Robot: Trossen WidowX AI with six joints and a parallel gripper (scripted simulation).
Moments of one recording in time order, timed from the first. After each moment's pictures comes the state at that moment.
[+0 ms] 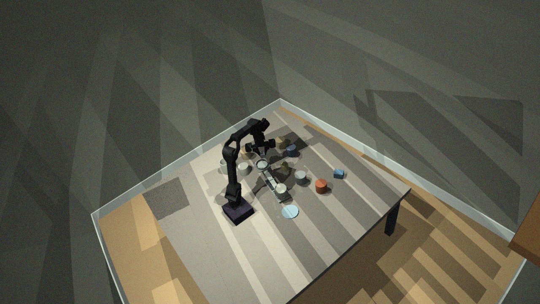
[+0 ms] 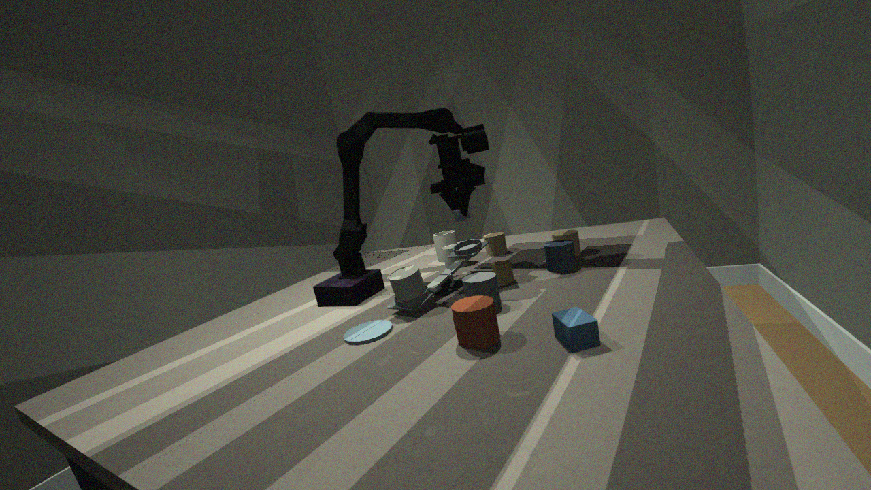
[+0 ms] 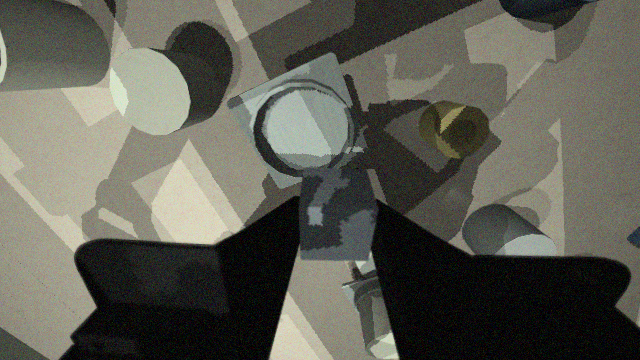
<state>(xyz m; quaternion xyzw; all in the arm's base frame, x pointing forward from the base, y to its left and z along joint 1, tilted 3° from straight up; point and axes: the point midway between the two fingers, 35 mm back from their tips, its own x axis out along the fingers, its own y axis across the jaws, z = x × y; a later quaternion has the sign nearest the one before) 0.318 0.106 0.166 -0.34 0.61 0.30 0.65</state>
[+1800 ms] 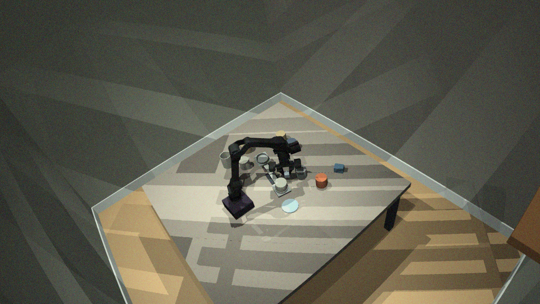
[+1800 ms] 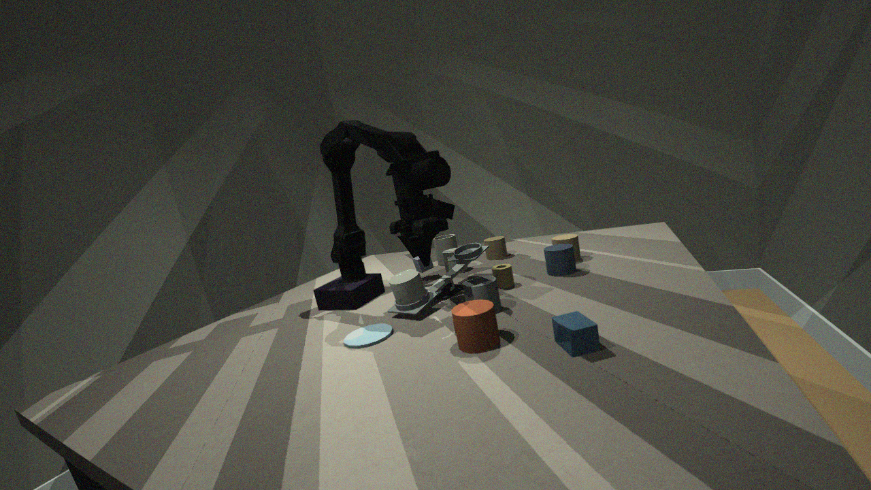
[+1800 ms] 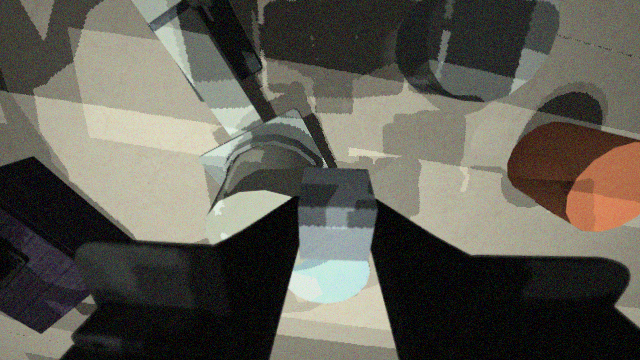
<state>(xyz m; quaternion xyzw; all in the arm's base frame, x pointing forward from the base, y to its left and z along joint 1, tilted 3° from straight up) 0.308 -0.128 0.114 -0.33 0.62 0.27 0.65</state>
